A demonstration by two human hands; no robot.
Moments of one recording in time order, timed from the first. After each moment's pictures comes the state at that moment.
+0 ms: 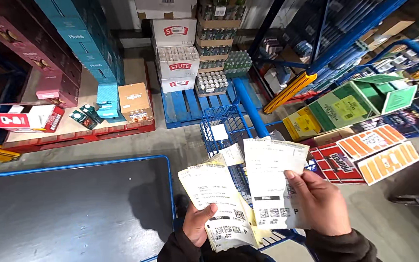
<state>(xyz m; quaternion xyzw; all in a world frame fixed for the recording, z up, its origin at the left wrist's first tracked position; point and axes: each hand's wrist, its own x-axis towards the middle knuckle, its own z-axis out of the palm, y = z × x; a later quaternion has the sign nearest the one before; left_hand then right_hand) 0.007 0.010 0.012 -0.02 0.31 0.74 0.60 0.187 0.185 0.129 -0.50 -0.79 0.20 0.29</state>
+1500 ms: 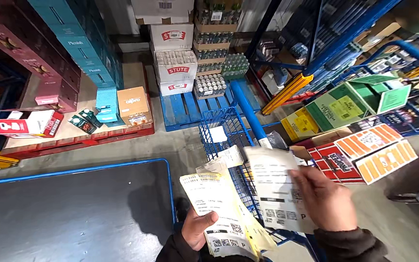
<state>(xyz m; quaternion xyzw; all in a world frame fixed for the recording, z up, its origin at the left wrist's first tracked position) 0.001 0.005 -0.003 0.08 0.23 0.74 0.62 0.198 0.195 0.132 -0.46 -0.85 0.10 0.24</state>
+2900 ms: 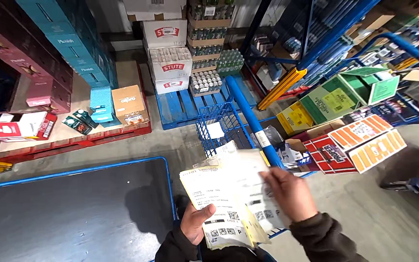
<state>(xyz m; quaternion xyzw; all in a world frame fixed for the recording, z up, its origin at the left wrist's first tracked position) 0.001 0.001 0.000 0.05 0.29 0.72 0.63 0.180 0.174 0.105 -0.48 -0.84 0.18 0.19</state>
